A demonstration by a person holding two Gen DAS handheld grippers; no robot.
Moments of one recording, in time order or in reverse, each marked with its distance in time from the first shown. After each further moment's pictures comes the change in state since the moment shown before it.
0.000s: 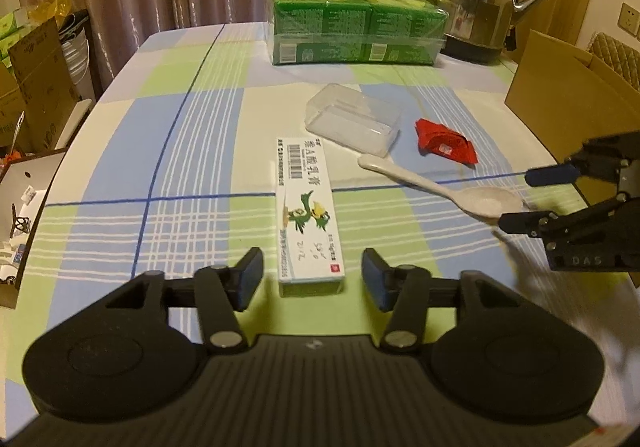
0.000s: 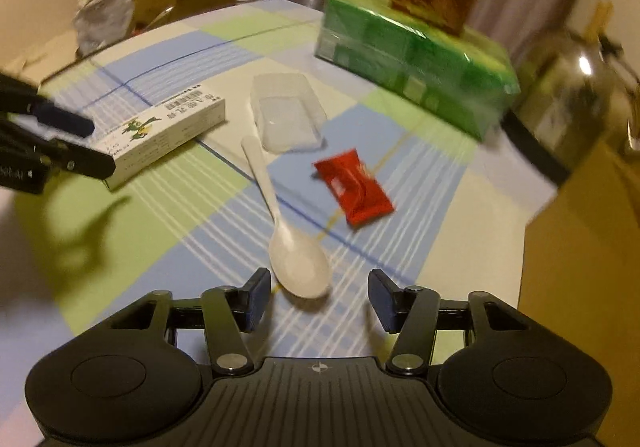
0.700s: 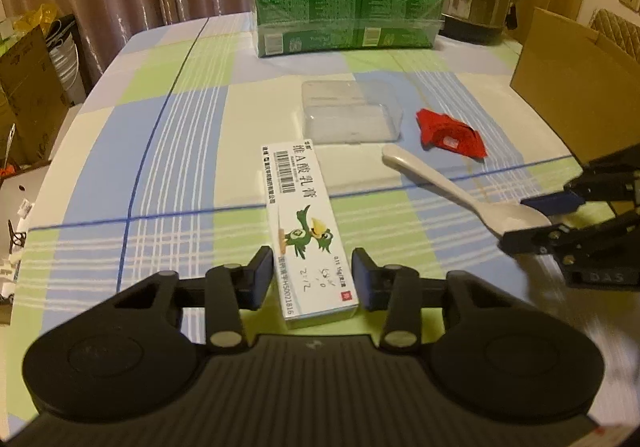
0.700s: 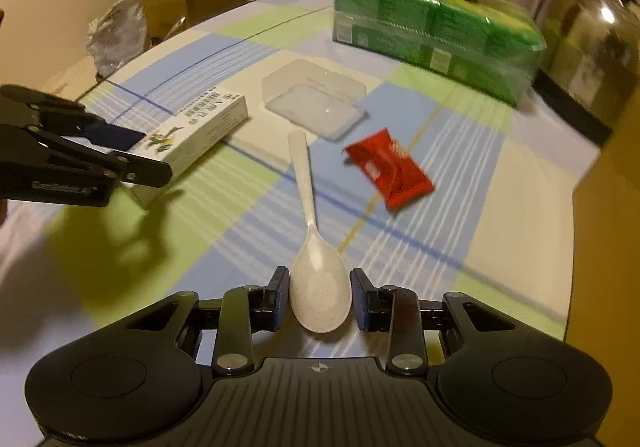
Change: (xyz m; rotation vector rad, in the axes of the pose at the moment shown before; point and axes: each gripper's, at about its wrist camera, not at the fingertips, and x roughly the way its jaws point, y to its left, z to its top) left arm 0.022 -0.010 0.010 0.047 0.055 -0.003; right arm 0.000 -0.010 -0.010 0.197 0.048 0.163
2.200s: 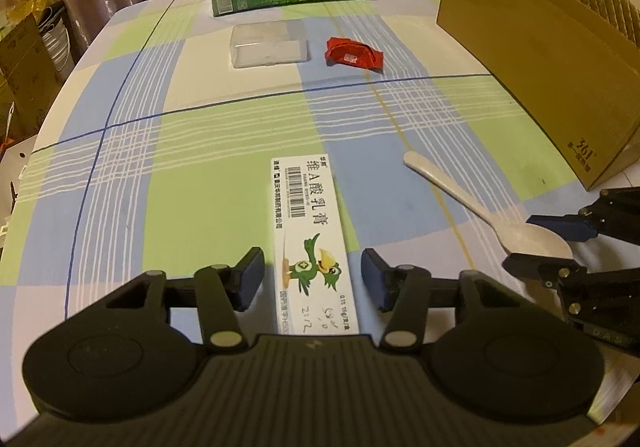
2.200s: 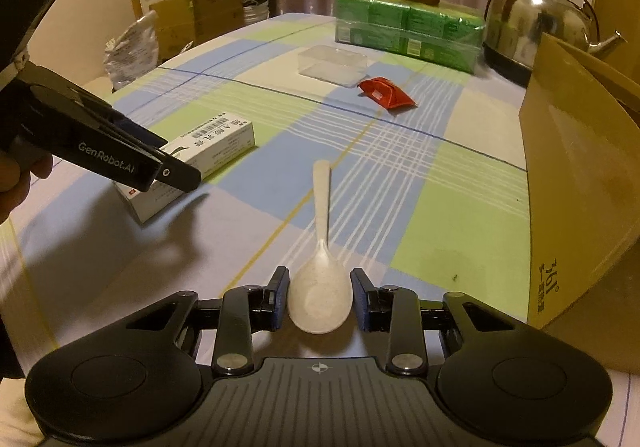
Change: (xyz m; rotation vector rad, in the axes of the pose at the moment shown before) left arm -0.062 -0.079 -0.069 0.035 0.088 0.002; right arm -0.086 0.048 -0.128 0.025 -0.122 -0.047
